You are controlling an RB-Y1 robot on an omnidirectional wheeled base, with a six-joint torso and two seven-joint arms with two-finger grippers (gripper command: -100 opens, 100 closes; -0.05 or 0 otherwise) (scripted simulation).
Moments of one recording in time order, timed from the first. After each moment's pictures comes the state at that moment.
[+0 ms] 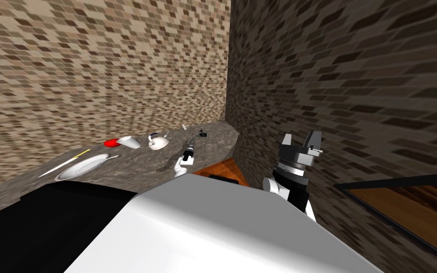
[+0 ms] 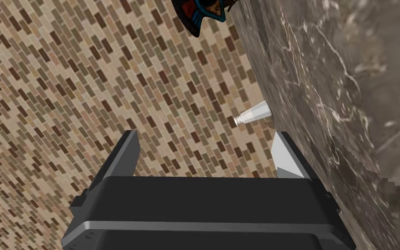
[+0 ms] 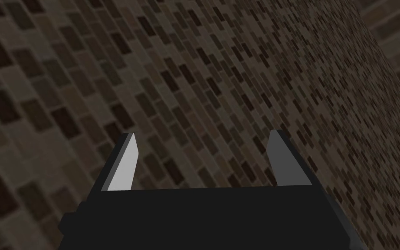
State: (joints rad) left arm 0.07 0.12 0.31 -1.44 -0.24 -0.13 -0.09; right arm 0.51 0.05 -0.05 -2.31 0.03 -0.56 -0.03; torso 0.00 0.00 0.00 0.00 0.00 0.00
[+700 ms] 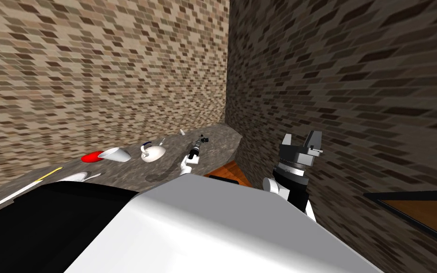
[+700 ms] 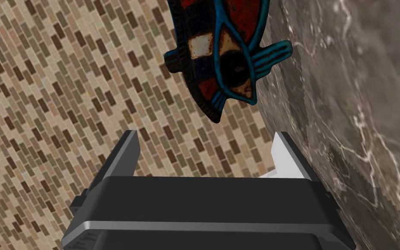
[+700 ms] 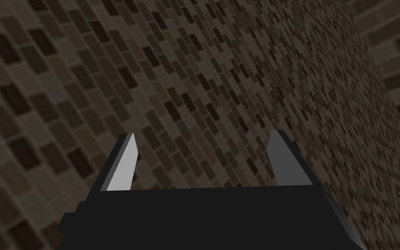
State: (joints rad) left arm 0.04 0.09 0.19 -1.43 -0.17 -0.05 -0.16; right arm 0.51 0.05 -0.05 -2.31 0.03 -0.56 -0.03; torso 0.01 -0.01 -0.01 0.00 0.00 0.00
